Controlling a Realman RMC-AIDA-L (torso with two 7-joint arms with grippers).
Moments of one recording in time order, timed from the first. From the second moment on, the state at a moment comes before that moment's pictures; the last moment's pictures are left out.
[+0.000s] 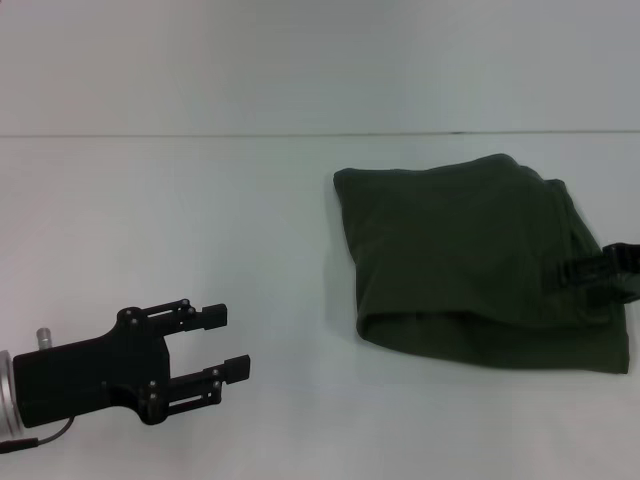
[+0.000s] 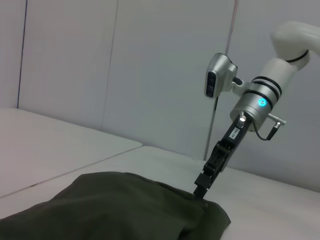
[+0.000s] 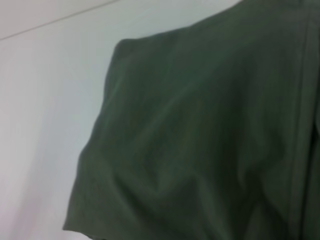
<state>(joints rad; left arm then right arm) -0.39 -2.15 0.45 0.72 2.09 1.79 -1.15 0.73 1.89 -0.72 -0.69 -2.47 -1.50 2.55</state>
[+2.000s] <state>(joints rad) -0.38 -2.16 0.45 0.71 2.08 1.78 -1.15 0.74 1.91 -0.76 -0.66 -2.56 -1.41 2.55</state>
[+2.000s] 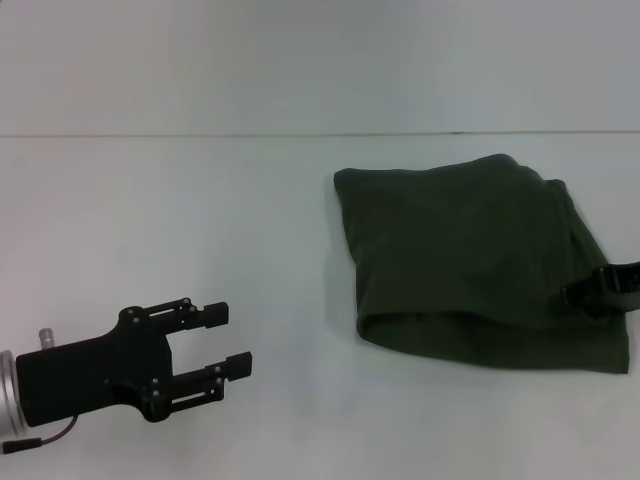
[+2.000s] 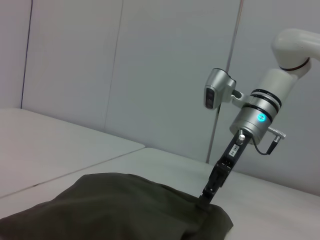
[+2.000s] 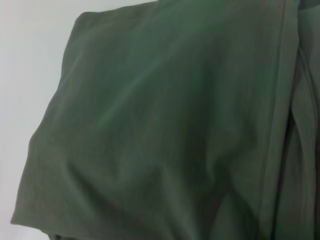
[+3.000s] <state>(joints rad) -0.38 -2.16 0.45 0.71 2.08 1.77 -1.16 0.74 1.92 -0.76 -0.67 -2.56 -1.41 2.53</state>
